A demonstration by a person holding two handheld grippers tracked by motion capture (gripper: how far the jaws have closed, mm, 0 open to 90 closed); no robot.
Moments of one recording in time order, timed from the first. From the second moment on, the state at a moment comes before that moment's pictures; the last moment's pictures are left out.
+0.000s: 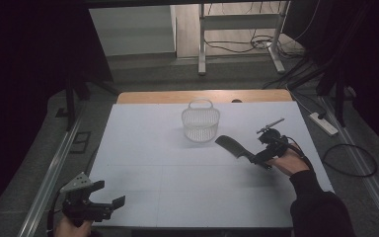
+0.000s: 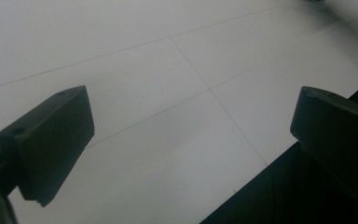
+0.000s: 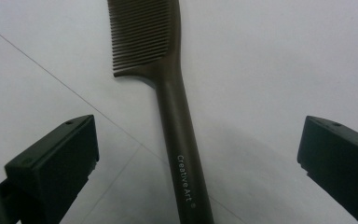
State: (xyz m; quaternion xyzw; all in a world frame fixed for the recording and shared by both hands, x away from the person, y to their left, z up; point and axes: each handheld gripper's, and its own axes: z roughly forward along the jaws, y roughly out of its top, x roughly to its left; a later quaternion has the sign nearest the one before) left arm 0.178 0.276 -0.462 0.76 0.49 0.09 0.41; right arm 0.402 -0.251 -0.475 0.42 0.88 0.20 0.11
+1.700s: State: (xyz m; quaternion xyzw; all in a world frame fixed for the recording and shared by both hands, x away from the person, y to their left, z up) left arm 0.177 0.276 -0.462 0.77 0.49 0.09 0.41; right arm 0.400 -0.236 -0.494 0.38 0.91 0.14 0.08
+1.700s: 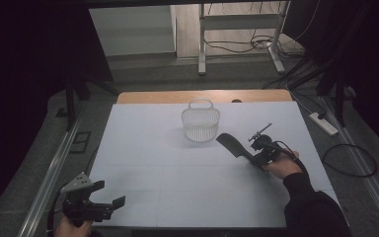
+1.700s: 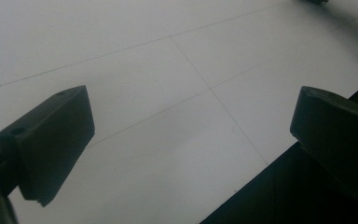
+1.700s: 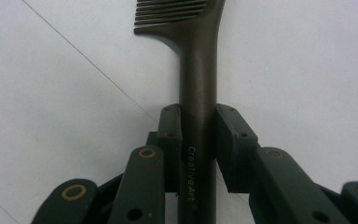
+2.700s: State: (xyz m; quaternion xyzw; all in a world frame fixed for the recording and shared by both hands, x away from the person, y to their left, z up) left arm 0.178 0.275 -0.461 0.77 0.48 0.09 0.41; right arm 0.384 -0.249 -0.479 0.41 0.88 0.21 0.09
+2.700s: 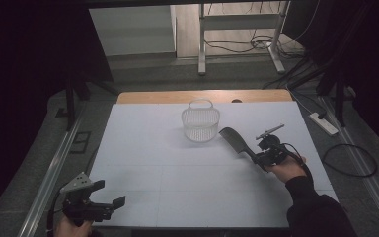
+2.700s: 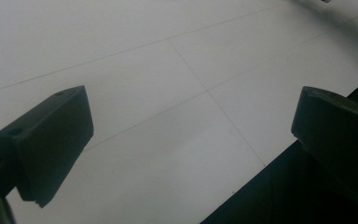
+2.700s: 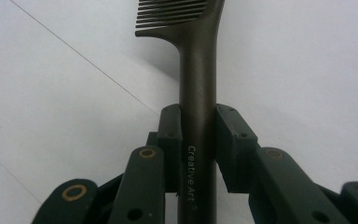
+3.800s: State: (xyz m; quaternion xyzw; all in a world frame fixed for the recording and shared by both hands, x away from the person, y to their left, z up) left arm 0.204 0.254 -0.452 0.79 0.44 0.08 0.43; right arm 0.343 -0.255 -0.443 0.39 0.86 0.31 0.14
